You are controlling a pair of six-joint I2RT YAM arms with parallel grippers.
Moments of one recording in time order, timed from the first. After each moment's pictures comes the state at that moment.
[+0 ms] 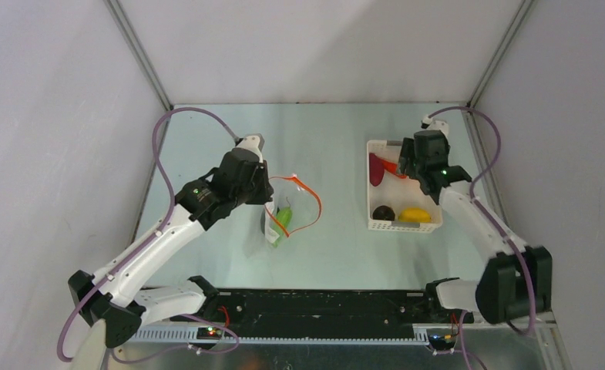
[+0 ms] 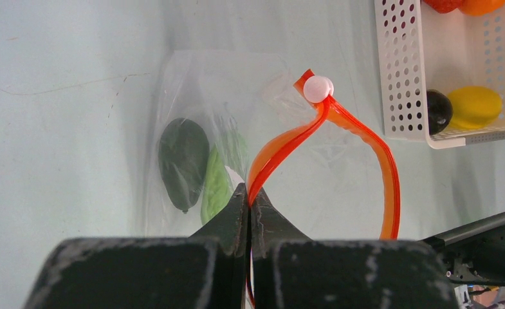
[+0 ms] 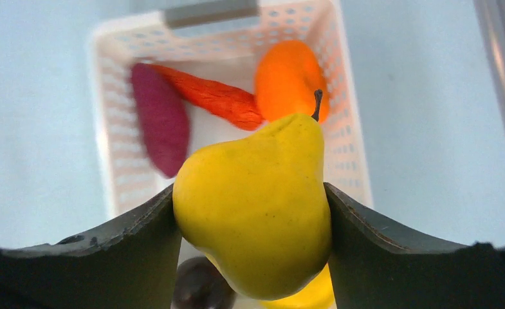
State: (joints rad) left arm -0.67 1.10 1.11 -0.72 -0.19 -0.53; right arm 0.23 1.32 0.99 -0.38 0.35 0.29
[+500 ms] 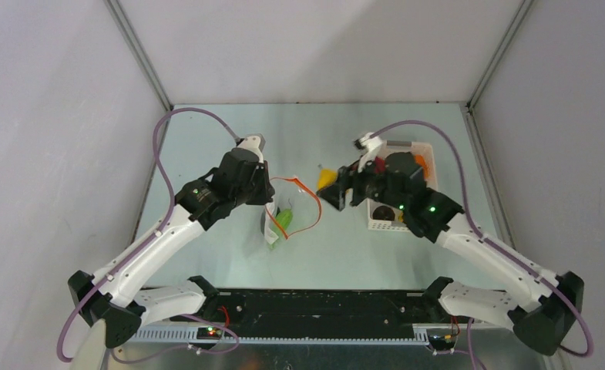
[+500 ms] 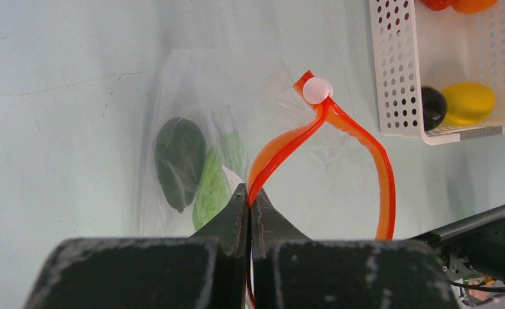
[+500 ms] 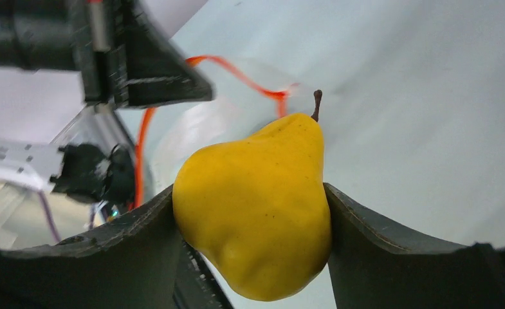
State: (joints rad) left arm -0.67 1.10 1.11 -0.72 -0.17 -0.53; right arm 0.70 1.03 0.98 -0.20 -0.22 0.33
